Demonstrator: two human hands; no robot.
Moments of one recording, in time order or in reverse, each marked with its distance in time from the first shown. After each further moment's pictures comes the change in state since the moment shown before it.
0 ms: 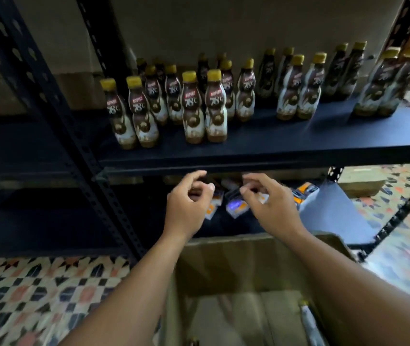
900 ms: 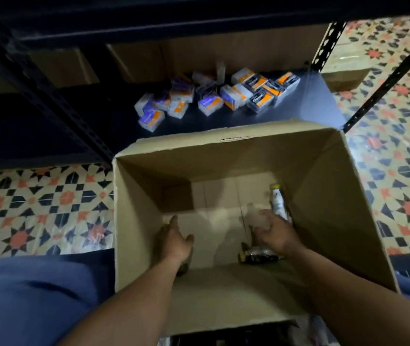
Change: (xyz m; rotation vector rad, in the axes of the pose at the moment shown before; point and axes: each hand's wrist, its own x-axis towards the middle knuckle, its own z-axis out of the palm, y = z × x) left_hand -0.288 -0.206 0.047 0.508 -0.444 -0.866; right_hand -0.298 0.167 -0.003 -0.239 -0.632 0.853
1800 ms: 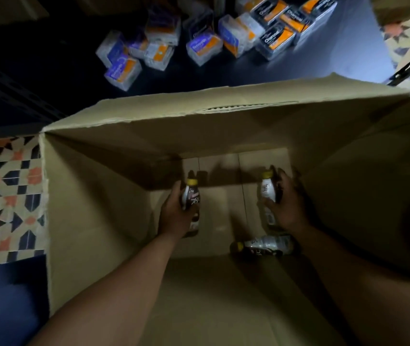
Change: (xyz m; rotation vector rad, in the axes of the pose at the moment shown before) left_hand 0.069 0.024 0.045 -0.243 -0.030 0.123; right_hand 0.102 0.041 0.014 0.208 0.177 0.023
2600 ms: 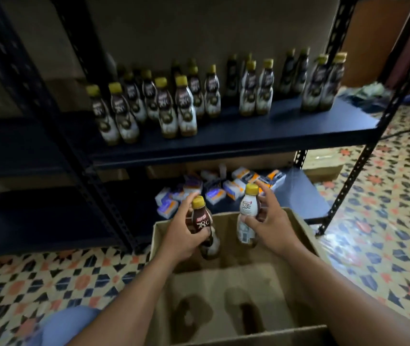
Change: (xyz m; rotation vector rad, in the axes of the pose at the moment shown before) left_hand -0.127 0.245 -0.173 -0.106 0.068 0.732; right_hand -0.133 -0.260 -0.155 0.372 0.133 -0.679
